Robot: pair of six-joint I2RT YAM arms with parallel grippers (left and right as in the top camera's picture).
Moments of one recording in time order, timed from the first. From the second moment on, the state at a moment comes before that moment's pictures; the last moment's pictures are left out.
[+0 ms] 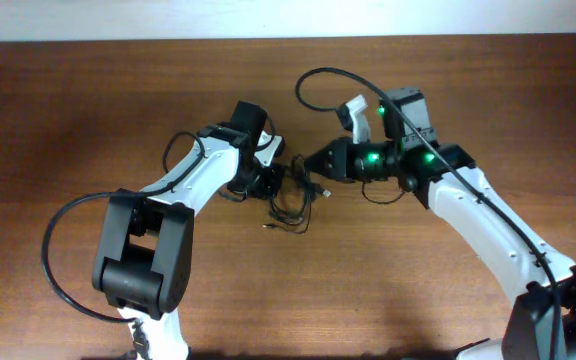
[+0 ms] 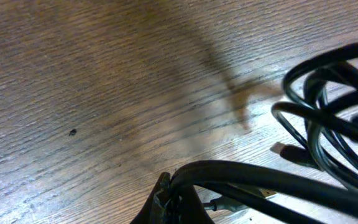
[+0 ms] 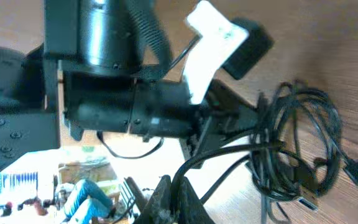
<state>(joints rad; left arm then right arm) -0.32 1.98 1.33 -0.77 0.28 -0.07 0.34 1.62 1.18 -0.45 -0.78 0.54</state>
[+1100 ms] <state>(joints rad) -0.36 1.98 1.33 -0.64 0.39 -0.08 0.27 1.74 1.18 -0.65 -0.76 0.36</state>
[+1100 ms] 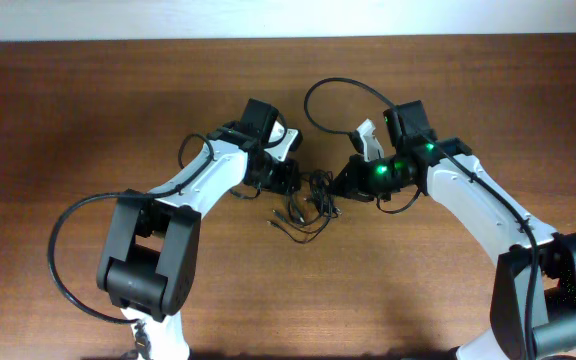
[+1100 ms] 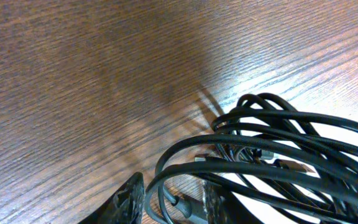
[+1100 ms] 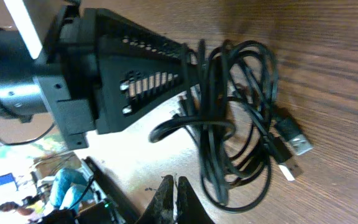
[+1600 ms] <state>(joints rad) -0.36 1.98 1.33 -0.63 0.39 -0.08 0.35 1.80 1.18 -0.45 -0.63 0.58</state>
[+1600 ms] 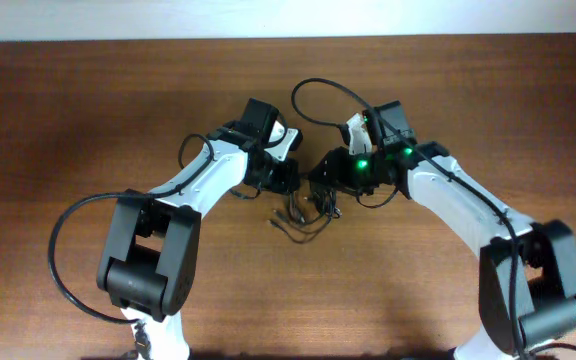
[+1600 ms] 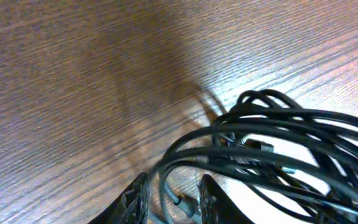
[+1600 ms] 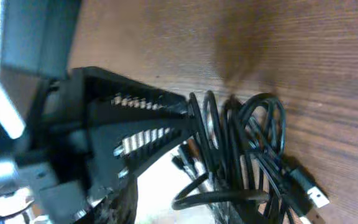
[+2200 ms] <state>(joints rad) -0.36 1.98 1.33 -0.63 0.38 -0.09 0.23 1.81 1.18 -0.33 -1.13 0.52</state>
